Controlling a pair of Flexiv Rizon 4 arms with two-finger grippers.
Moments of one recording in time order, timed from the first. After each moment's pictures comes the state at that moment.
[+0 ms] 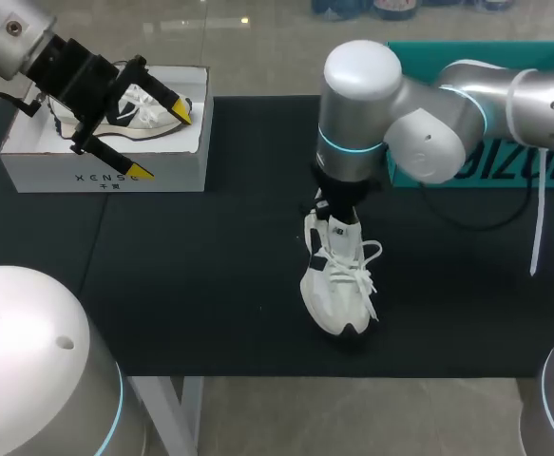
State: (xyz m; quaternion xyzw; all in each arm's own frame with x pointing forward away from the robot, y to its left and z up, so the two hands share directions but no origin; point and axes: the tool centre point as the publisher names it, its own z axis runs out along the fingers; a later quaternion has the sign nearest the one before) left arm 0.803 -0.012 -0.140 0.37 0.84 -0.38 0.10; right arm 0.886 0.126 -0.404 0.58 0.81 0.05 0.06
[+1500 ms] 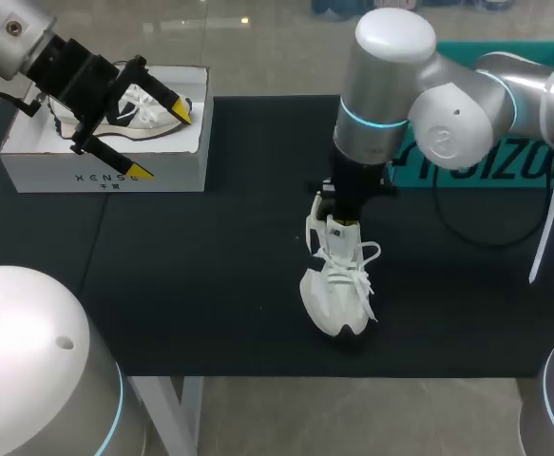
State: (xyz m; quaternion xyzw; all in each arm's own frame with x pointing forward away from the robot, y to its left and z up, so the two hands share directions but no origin) left arm 0.803 -0.012 -0.140 0.37 0.84 -0.38 0.10; right arm 0.851 0.127 -0.365 0.71 0.70 0.05 -0.02
